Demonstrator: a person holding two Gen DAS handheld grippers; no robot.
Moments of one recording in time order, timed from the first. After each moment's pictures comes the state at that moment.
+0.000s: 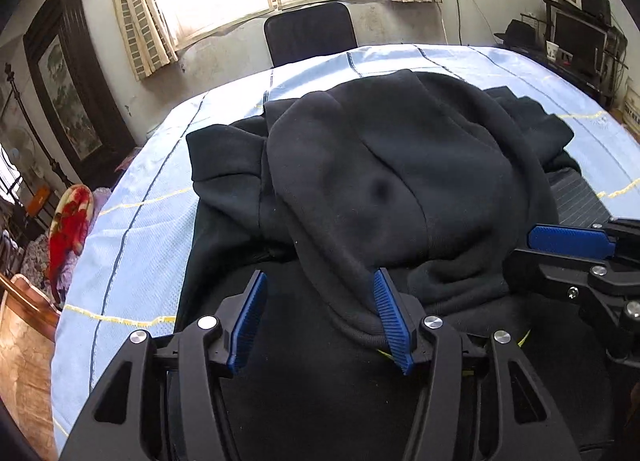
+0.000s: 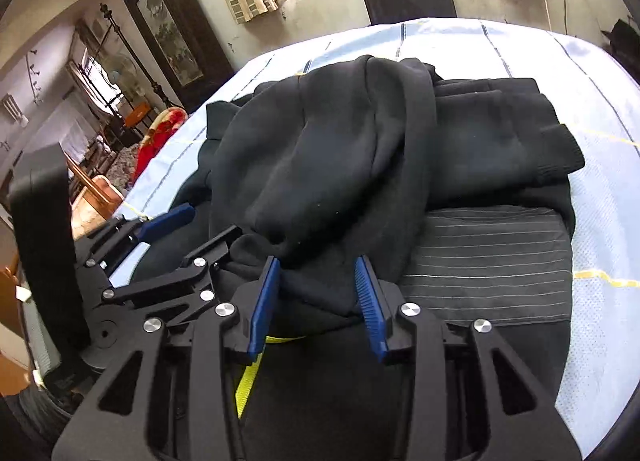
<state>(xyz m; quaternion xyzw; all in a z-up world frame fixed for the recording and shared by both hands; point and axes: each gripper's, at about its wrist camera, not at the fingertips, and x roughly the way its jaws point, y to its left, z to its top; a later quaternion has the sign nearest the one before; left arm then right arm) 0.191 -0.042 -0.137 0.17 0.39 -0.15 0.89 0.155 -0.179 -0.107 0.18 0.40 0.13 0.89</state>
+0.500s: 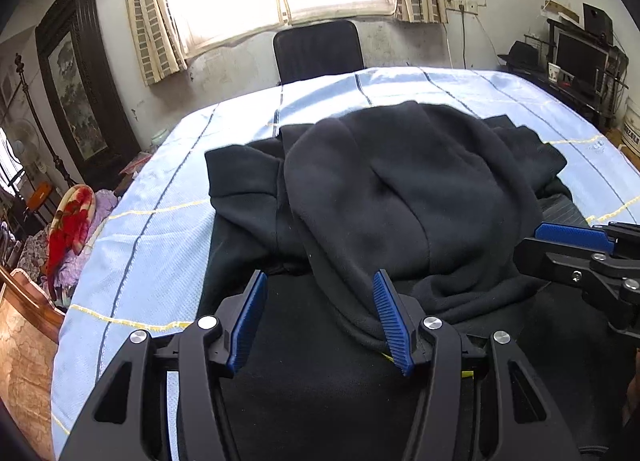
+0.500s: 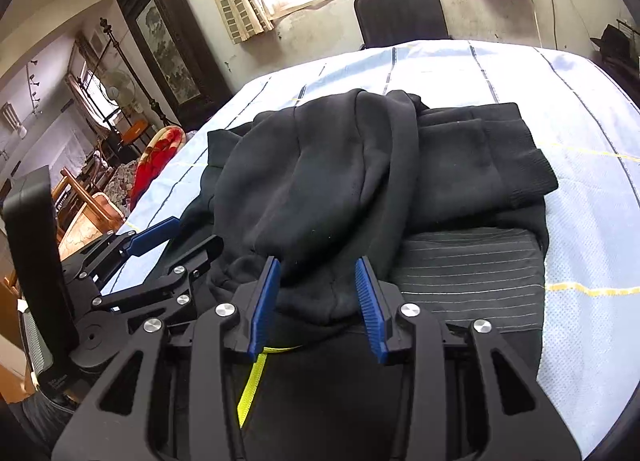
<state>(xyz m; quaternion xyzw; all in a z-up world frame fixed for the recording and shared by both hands) 0.186 -0.035 -0.122 0.16 0.37 -0.14 0.90 0.149 -0.184 -0.094 0.18 0.37 0.12 0.90</state>
